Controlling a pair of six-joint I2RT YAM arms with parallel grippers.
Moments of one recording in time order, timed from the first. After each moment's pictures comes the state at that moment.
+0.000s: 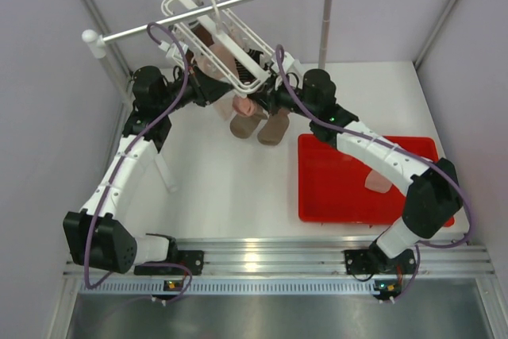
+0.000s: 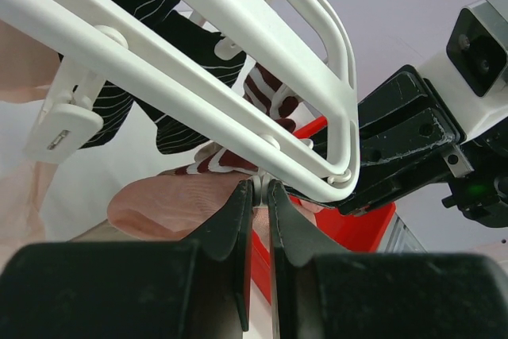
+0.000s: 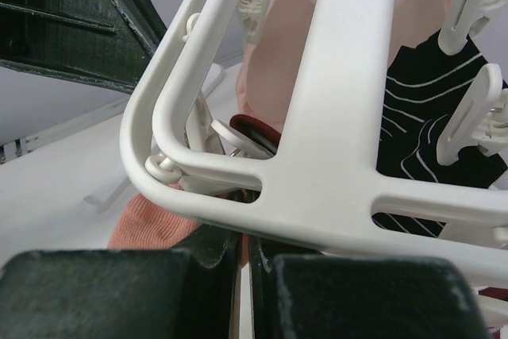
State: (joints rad) left arm -0.18 1.30 1.20 0.07 0.73 -0.60; right arm 0.66 1.57 1.32 0.22 -0.38 -0.01
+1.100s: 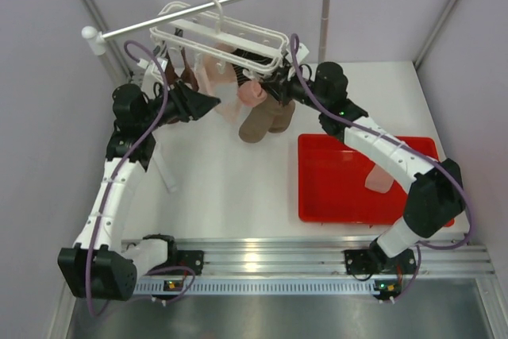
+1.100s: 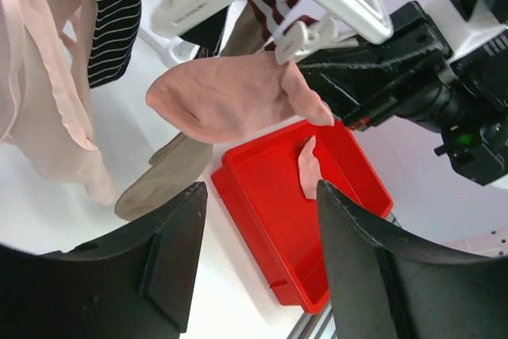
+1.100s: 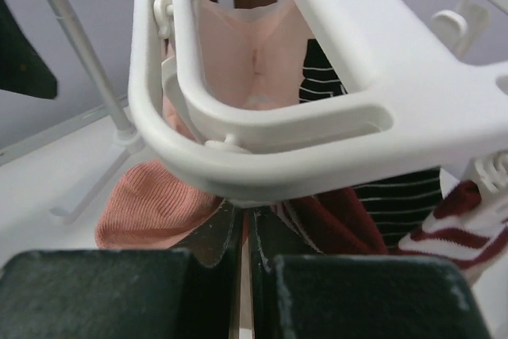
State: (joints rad) left arm -0.06 1.14 1.09 -0.03 0.77 -0.63; right arm 0.59 1.57 1.32 0.23 -0.39 0.02
